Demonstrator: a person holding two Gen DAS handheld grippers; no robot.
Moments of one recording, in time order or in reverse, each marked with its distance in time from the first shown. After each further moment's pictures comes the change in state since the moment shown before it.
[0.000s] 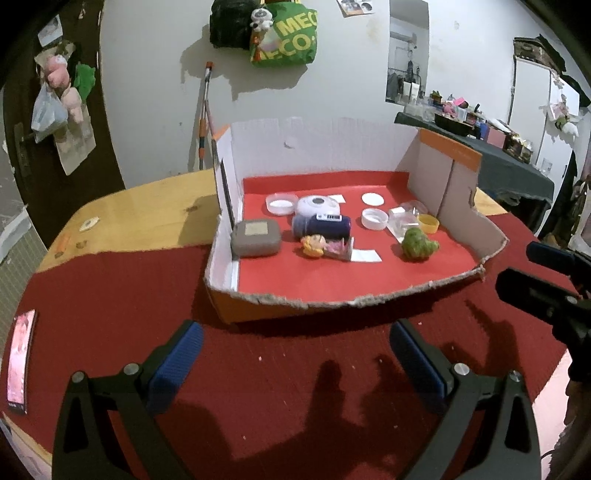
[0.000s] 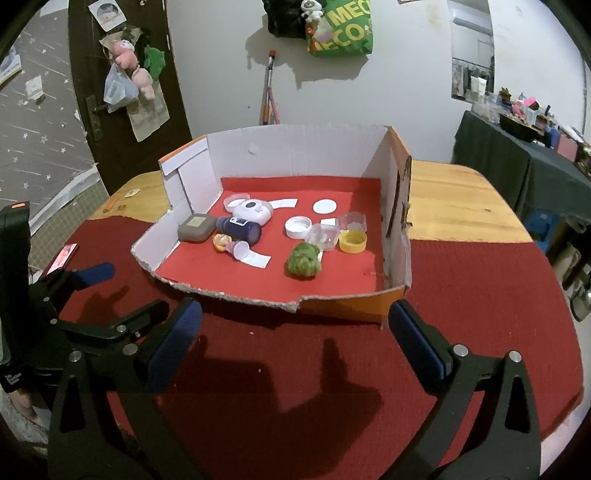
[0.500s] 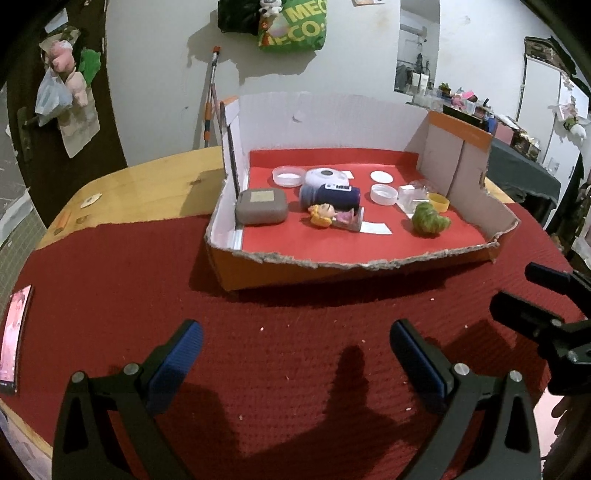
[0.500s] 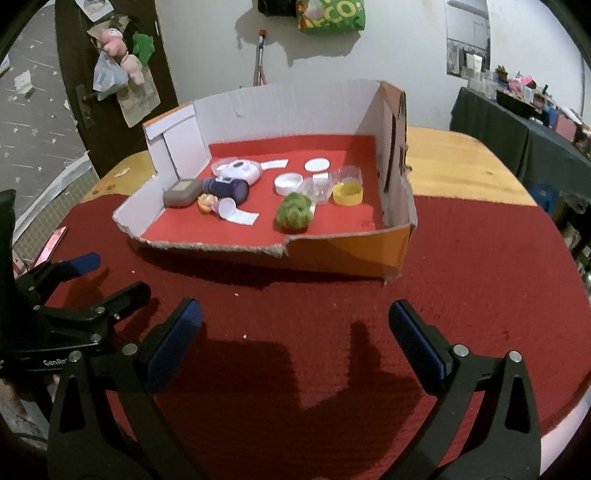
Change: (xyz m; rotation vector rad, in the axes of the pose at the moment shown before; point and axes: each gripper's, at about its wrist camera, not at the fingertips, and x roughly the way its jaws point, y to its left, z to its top) left arm 0.011 0.002 -0.018 -0.026 0.048 0.014; right arm 0.021 -0.007 -0.029 0.031 0.078 -0.011
